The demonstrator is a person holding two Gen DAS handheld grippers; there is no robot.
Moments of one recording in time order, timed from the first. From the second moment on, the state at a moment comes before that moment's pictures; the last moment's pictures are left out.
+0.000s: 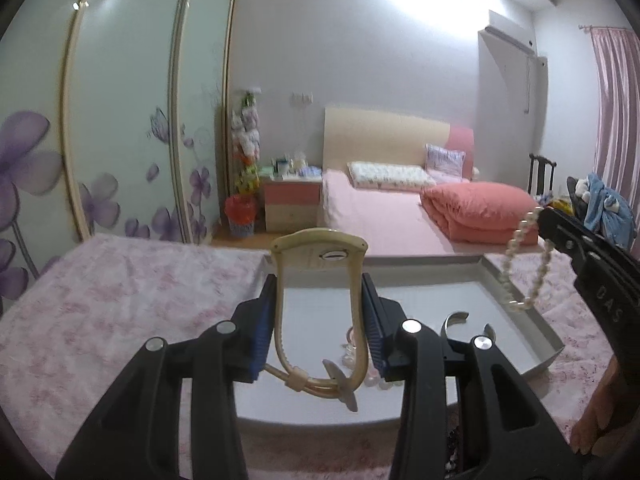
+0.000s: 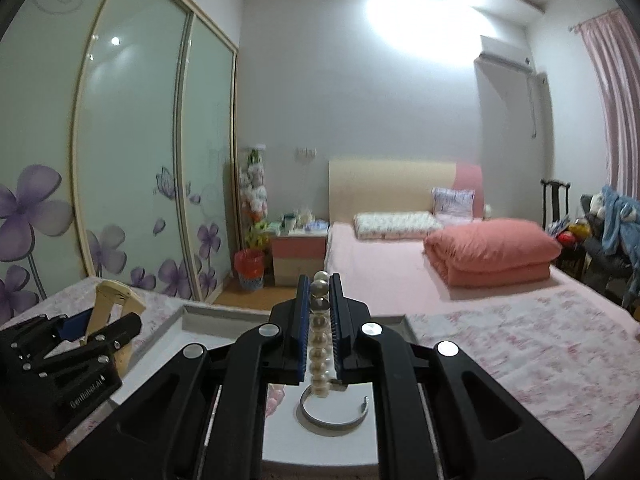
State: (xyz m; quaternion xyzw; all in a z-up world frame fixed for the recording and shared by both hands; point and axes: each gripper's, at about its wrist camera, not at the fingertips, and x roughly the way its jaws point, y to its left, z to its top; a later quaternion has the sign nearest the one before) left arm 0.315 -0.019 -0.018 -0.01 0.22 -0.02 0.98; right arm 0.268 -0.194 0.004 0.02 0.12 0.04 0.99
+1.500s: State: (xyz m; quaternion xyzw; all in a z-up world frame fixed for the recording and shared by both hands) left arm 0.219 -0.014 -0.073 0.01 0.39 -0.17 0.91; right arm 0.176 -0.239 0.001 0.07 0.22 0.06 0.97
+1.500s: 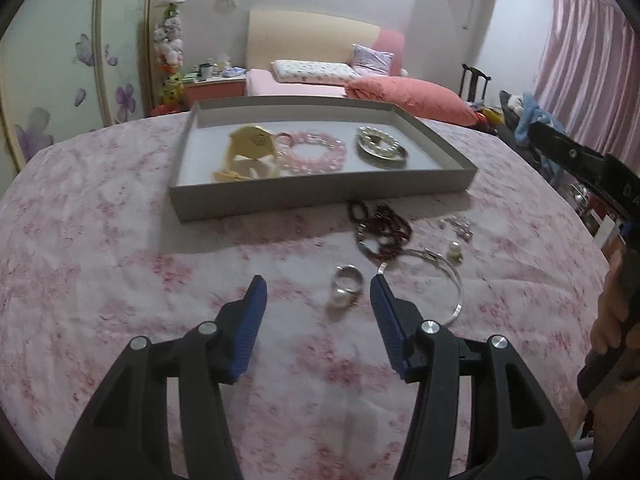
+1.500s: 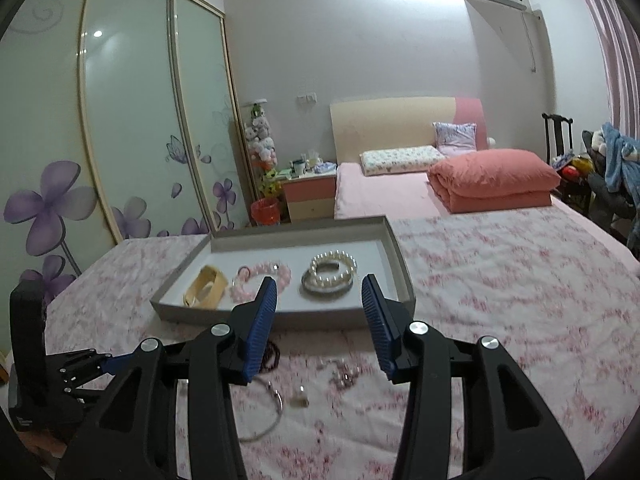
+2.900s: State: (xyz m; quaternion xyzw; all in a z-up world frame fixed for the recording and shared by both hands) left arm 0.248 0.047 -0.088 -0.01 0.43 -0.05 0.90; right arm 0.185 -0.230 -0.048 0.04 0.35 0.09 0.93
